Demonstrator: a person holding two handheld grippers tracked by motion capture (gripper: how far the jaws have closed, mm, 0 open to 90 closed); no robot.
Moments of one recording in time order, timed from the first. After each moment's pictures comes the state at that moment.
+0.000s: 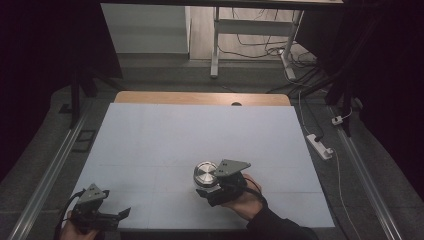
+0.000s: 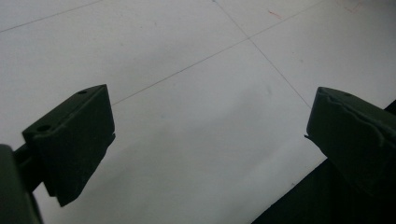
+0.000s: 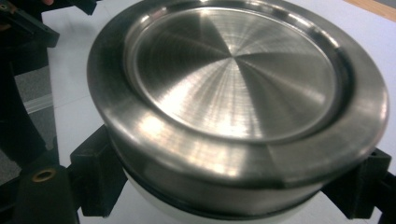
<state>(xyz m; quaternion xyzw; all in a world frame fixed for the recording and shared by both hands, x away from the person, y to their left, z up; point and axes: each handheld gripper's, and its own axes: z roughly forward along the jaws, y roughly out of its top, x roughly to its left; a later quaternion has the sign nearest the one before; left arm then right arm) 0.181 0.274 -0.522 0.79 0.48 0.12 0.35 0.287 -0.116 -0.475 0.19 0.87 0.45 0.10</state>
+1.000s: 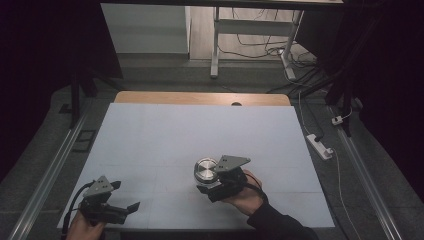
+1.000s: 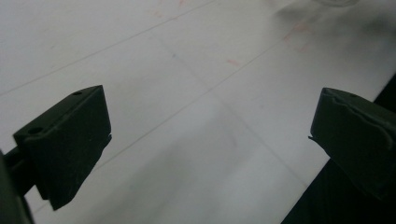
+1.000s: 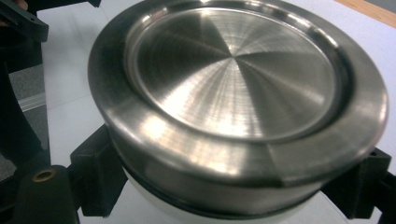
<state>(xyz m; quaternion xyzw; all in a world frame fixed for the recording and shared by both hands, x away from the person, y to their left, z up) 0.202 0.256 -0.508 0.81 0.42 0.11 0.41 0.296 -0.116 -0.470 0.18 0.87 0.44 0.10</state>
